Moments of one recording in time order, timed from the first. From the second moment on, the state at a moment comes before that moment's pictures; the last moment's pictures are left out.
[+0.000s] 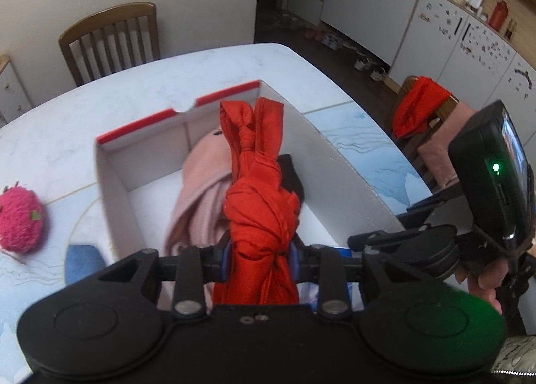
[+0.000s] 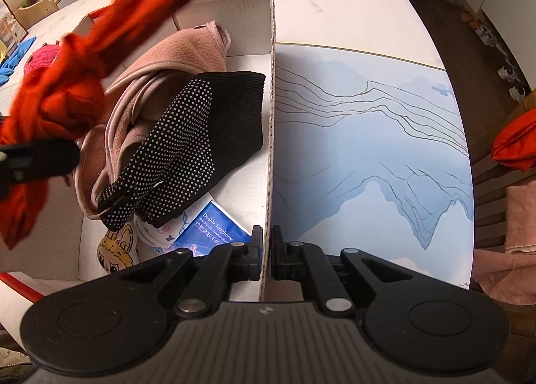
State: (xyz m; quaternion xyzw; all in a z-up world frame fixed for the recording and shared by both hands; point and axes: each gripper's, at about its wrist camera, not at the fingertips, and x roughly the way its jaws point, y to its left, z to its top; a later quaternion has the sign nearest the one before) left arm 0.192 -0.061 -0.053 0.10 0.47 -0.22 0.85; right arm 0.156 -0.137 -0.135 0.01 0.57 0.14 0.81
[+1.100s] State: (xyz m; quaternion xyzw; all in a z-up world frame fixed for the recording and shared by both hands) left arm 0.211 -0.092 -0.122 0.12 0.54 -0.25 0.79; right arm 0.156 -0.138 -0.136 0.01 0.57 0.15 0.81
